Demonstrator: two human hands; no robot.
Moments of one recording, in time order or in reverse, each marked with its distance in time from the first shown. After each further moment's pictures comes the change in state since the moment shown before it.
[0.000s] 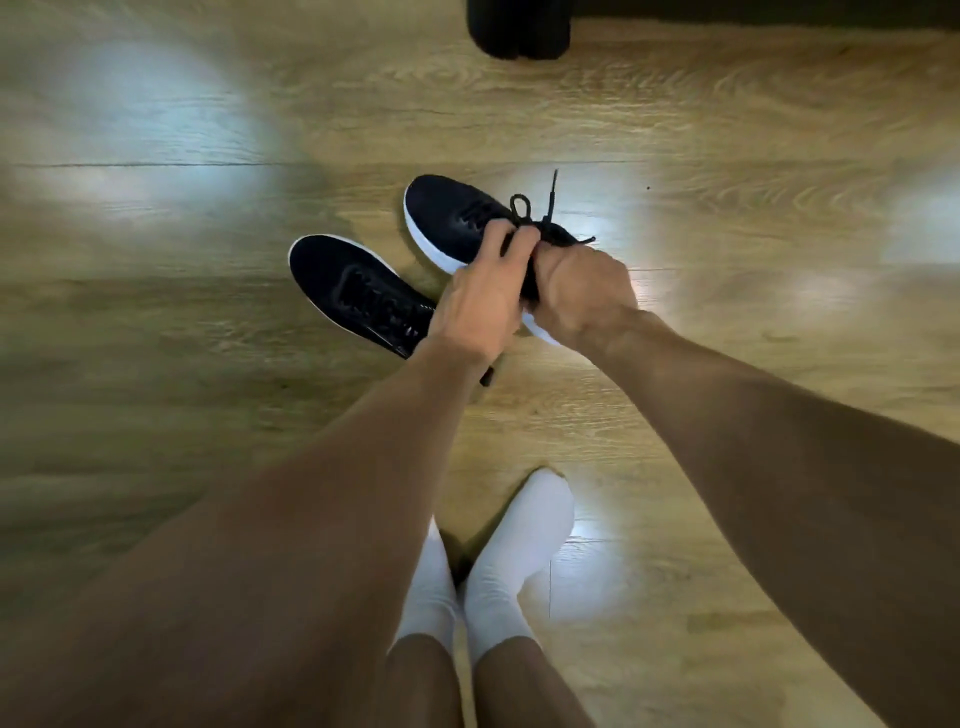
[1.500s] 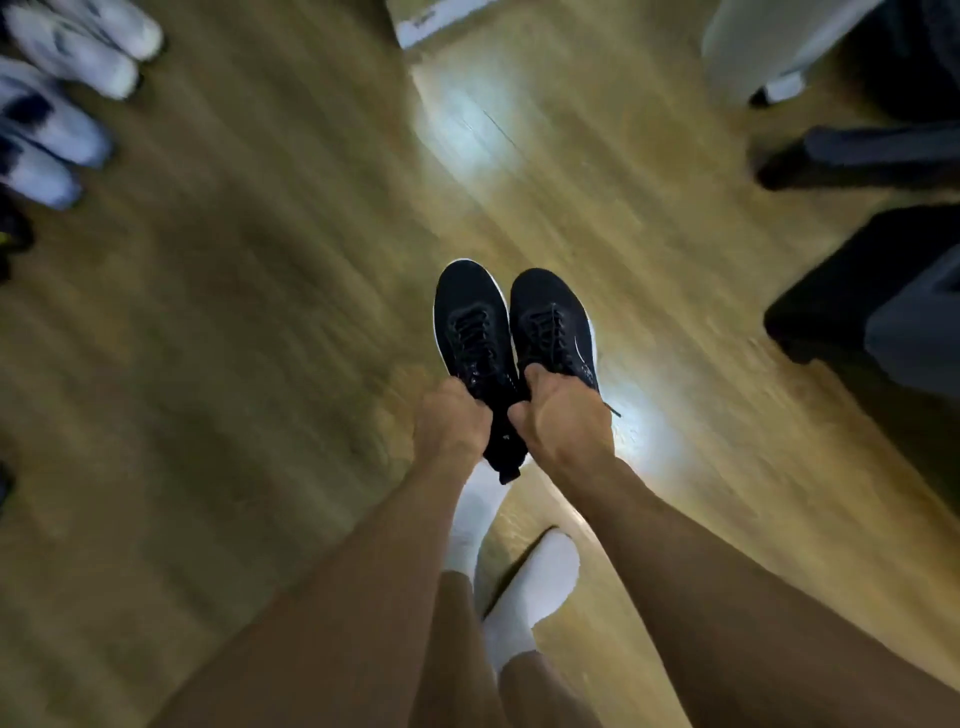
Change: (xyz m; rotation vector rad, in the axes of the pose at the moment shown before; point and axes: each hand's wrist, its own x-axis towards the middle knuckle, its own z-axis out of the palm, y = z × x) left_hand -0.312 -0.048 -0.143 -0.835 0.445 -1.331; right_hand -0.191 -0.273 -0.060 -0.137 -0.138 -0.505
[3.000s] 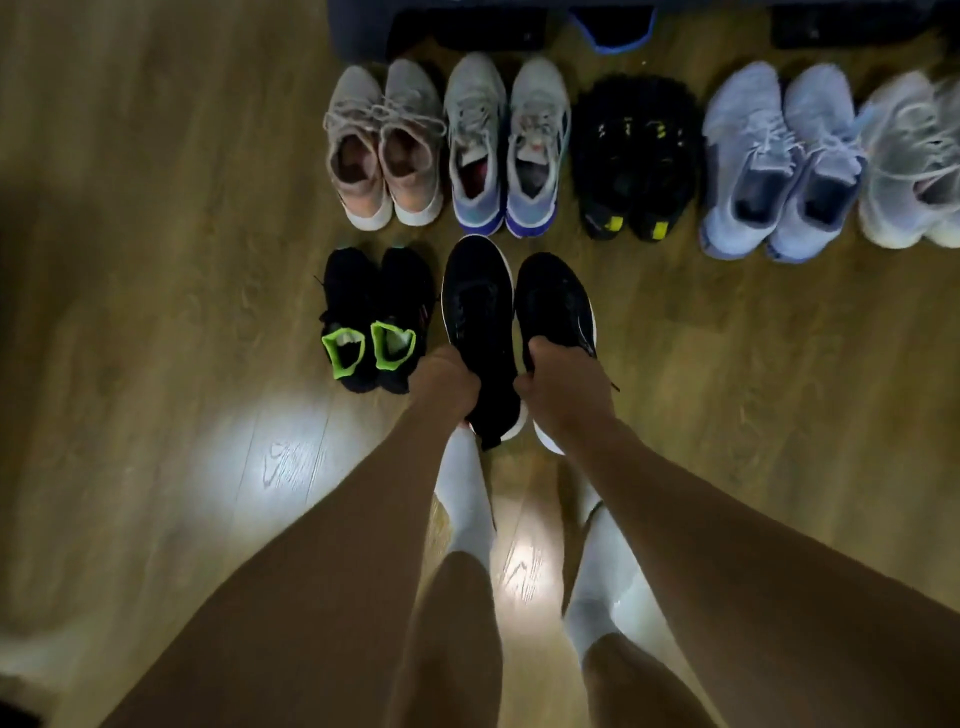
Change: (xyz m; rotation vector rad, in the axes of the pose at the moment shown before) left_hand 0.296 -0.565 -0.527 -0.412 0.167 -0.492; right_hand 0.100 -0.766 0.370 -0.523 -0.406 -0.752
